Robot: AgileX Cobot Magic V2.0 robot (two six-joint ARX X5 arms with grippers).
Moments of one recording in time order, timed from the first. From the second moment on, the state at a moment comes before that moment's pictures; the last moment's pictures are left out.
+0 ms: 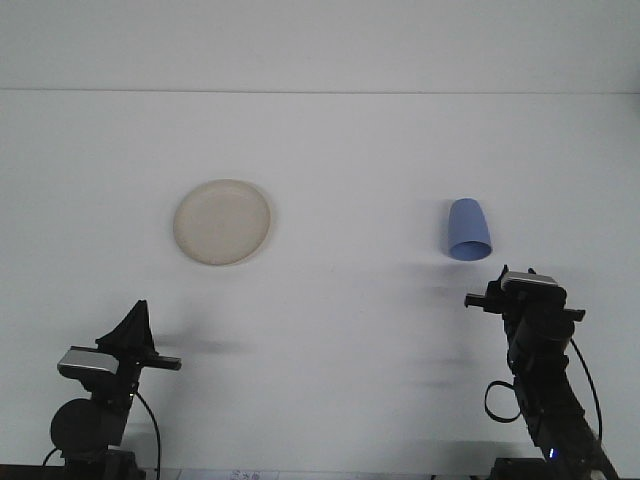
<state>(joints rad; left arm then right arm) -0.09 0.00 0.03 0.20 0.01 -0.04 -0.01 0.93 0.35 0.30 0.15 0.04</state>
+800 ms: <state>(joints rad) -0.09 0.00 0.03 0.20 0.01 -0.04 -0.11 1.45 0.33 0.87 -0.07 0.03</state>
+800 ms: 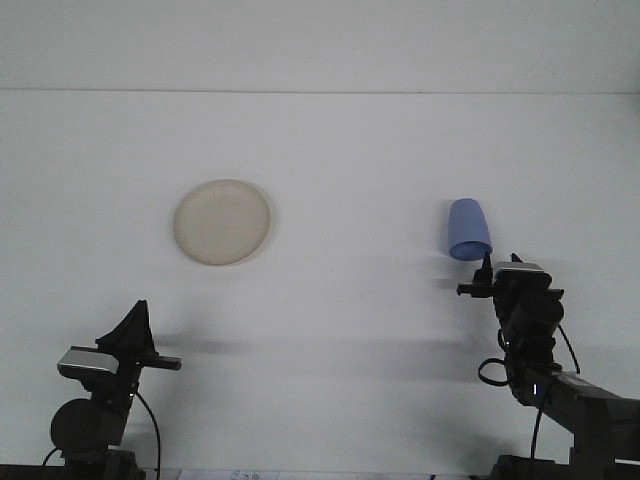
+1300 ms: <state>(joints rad) -0.09 0.00 0.03 0.20 0.01 -0.04 -0.15 1.64 0.54 0.87 -0.17 0.03</state>
